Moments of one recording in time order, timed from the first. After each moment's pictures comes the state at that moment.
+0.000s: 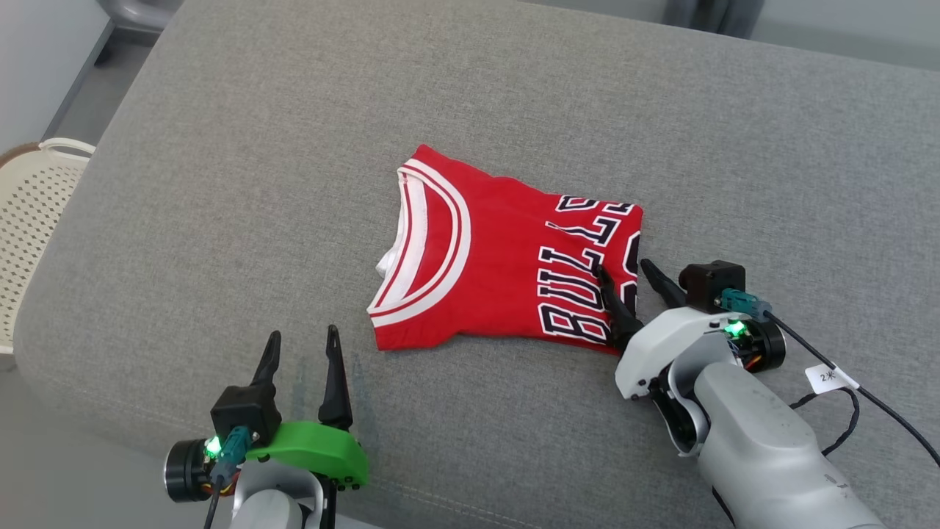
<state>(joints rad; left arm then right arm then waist) -0.16 0.05 -0.26 0.38 -0.30 0.13 -0.26 -0.58 -0.05 0.39 0.92 0.45 0.13 -0.26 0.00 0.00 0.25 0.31</state>
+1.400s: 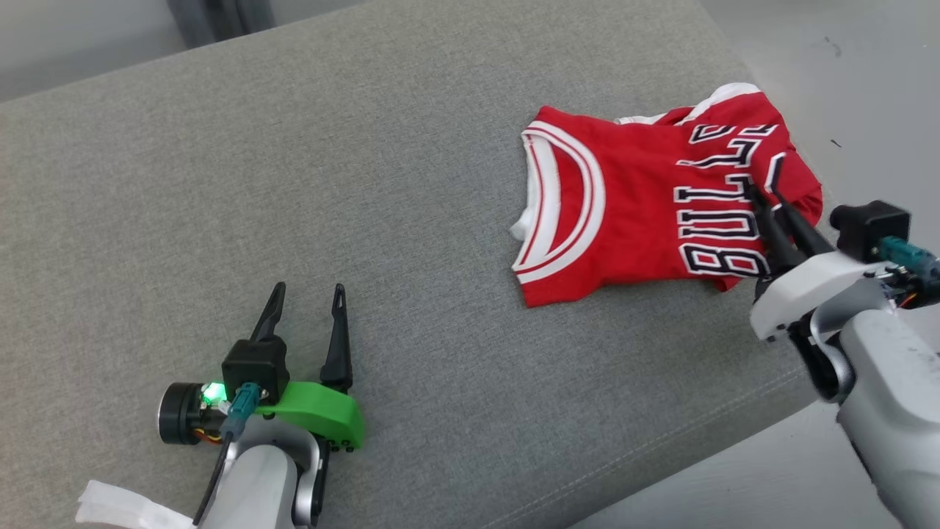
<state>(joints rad) -0.27 0.05 -0.23 0.43 -0.17 0.06 -0.26 -0.54 -0.34 0.31 0.63 0.45 0.13 -0.26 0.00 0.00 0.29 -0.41</state>
